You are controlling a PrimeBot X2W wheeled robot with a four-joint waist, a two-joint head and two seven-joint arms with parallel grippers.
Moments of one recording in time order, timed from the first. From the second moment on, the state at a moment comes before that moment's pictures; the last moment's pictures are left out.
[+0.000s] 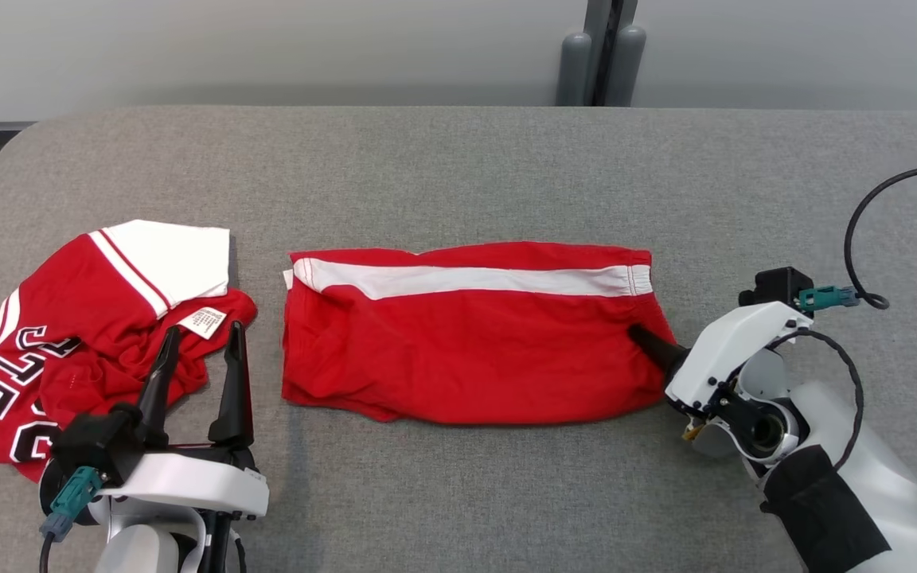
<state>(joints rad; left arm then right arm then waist) -0.14 0.06 0.00 0.26 -0.29 -0.07 -0.26 -0.66 -0.09 0.39 0.91 1.03 0.13 0.30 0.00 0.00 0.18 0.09</state>
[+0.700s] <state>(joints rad) -0.13 0.06 -0.01 0.26 -0.25 -0.09 -0.26 -0.65 -0.36 0.34 0.86 1.03 0.13 0.29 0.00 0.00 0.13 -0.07</state>
